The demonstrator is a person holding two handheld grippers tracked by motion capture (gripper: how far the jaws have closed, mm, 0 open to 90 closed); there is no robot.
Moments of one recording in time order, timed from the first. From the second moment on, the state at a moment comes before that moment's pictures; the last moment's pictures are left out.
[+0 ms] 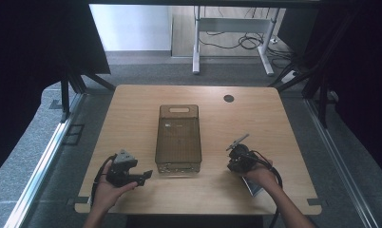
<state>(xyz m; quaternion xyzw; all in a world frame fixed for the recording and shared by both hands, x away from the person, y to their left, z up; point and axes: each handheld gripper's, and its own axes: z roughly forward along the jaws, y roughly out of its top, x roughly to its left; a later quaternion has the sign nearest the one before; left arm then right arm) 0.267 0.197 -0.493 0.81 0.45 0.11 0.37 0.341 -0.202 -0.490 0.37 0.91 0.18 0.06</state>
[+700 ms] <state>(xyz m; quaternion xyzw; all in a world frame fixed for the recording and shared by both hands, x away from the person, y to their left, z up) 0.267 0.197 -0.494 0.81 0.45 0.11 0.37 0.342 -0.207 -0.481 0.39 0.89 0.23 0.07</state>
